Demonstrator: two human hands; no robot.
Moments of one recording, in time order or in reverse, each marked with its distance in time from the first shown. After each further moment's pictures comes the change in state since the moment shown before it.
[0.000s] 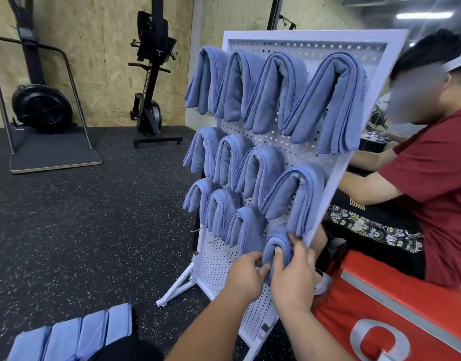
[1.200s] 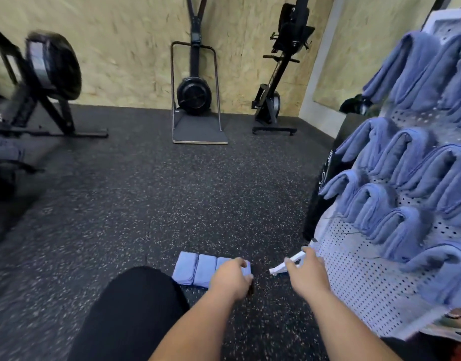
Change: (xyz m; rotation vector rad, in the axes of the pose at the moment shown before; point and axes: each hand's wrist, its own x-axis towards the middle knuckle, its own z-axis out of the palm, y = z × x) left_hand -0.210 -0.175 -0.245 0.280 0.149 -0.593; right_hand -0.164 -0.113 0.142 -0.140 -0.820 -0.012
